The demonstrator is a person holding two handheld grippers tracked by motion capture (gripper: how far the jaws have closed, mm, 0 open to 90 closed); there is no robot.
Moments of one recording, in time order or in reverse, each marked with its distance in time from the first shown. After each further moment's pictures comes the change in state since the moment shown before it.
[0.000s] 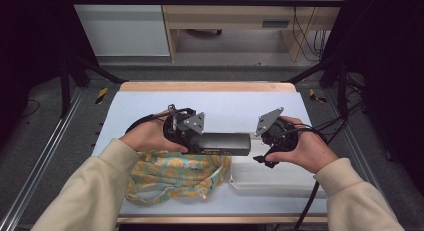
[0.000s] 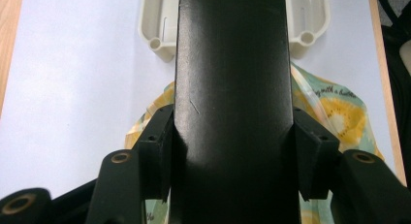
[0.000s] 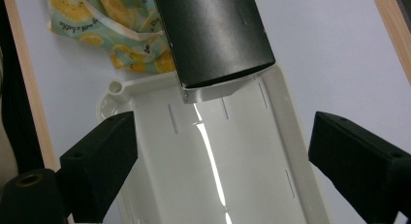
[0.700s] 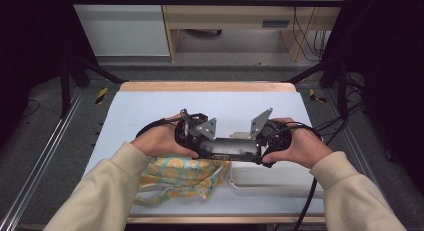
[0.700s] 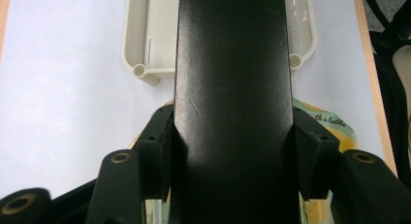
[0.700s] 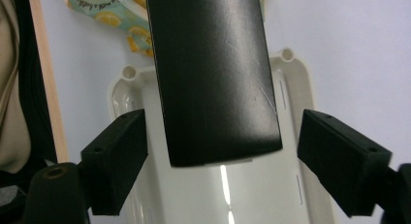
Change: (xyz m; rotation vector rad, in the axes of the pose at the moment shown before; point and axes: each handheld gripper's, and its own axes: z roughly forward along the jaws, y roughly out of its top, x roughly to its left) left arm -0.011 0.022 0.015 -0.014 -0.017 0.034; right arm -0.002 0.009 0.015 0.079 0.092 -0.081
